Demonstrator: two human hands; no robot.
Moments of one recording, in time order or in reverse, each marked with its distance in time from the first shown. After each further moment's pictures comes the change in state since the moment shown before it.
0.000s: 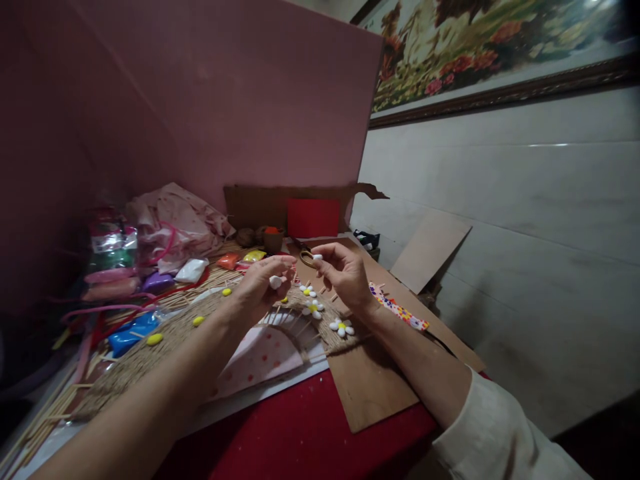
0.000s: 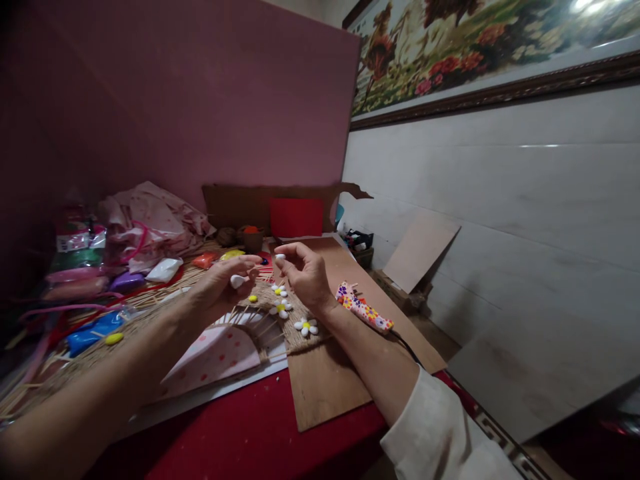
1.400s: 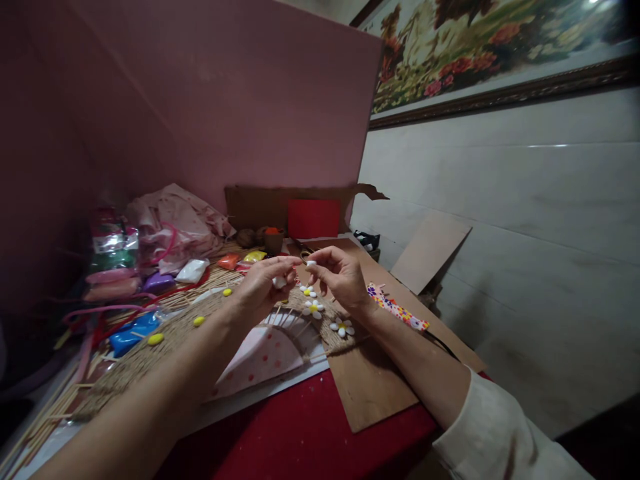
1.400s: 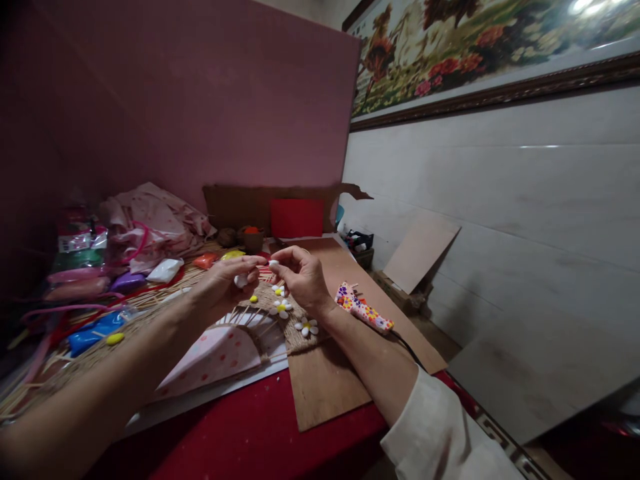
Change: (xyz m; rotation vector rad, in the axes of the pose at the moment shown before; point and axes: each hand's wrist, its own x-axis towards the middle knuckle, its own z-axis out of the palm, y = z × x) left_hand -0.003 0.002 0.003 0.016 -0.088 -0.001; right_hand -0.003 0.002 0.003 0.042 -0.070 0.042
